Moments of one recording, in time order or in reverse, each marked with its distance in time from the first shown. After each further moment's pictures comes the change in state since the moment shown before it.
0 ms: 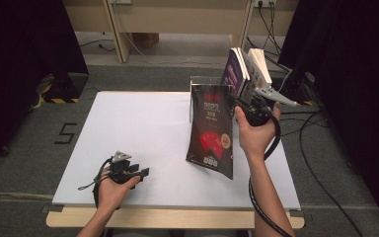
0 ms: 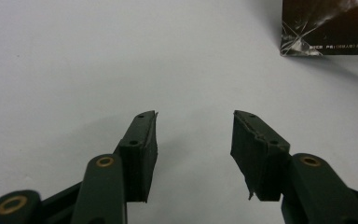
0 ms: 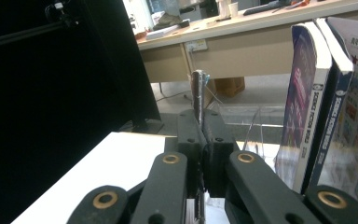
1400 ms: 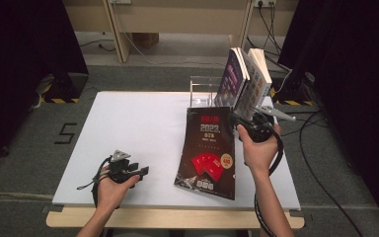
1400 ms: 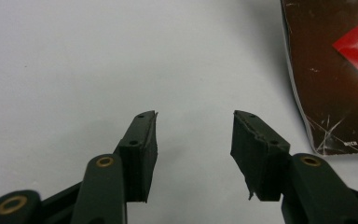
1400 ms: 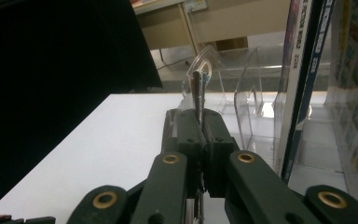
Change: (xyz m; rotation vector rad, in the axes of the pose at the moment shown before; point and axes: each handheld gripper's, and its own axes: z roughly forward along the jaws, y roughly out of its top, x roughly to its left) left arm -0.002 0.004 -0.004 -0.022 0.004 0.004; right arm -0.016 -0.041 -0.014 0.134 0.004 0.047
